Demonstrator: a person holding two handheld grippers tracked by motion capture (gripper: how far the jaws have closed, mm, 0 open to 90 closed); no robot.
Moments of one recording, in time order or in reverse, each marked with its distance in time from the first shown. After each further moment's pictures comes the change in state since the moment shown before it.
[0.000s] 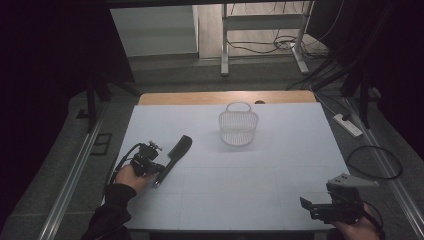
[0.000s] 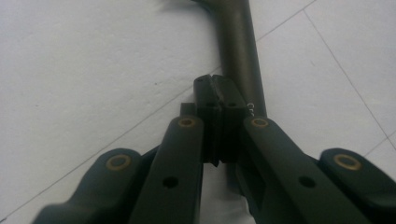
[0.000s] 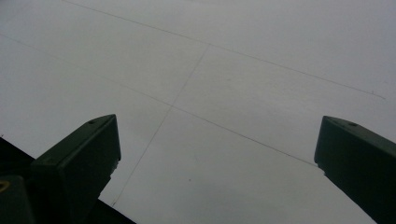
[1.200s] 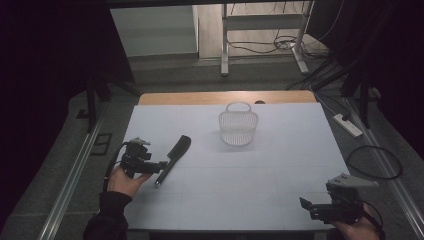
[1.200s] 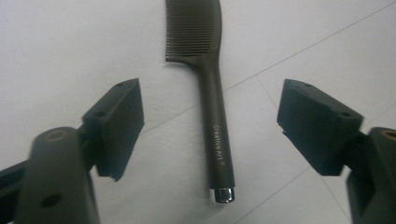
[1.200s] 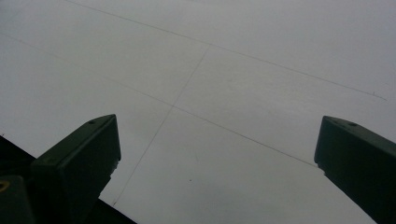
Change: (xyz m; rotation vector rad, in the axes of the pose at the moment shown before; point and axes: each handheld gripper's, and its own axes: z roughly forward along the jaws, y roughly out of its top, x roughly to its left) left arm -0.010 -0.017 -0.046 -0.269 -0.012 -0.109; right arm 0.001 0.000 0.000 0.001 0.001 -0.005
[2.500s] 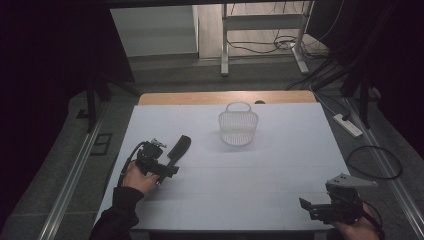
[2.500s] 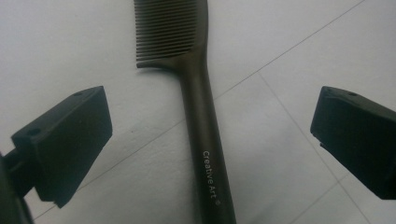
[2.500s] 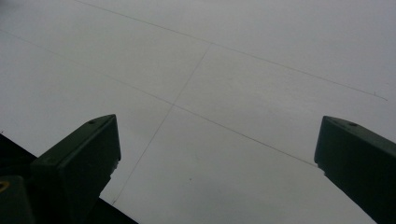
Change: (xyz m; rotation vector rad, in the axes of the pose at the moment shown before) left arm -0.012 0.013 0.043 0.113 0.030 0.106; right arm 0.001 0.000 0.001 0.005 0.001 -0.009
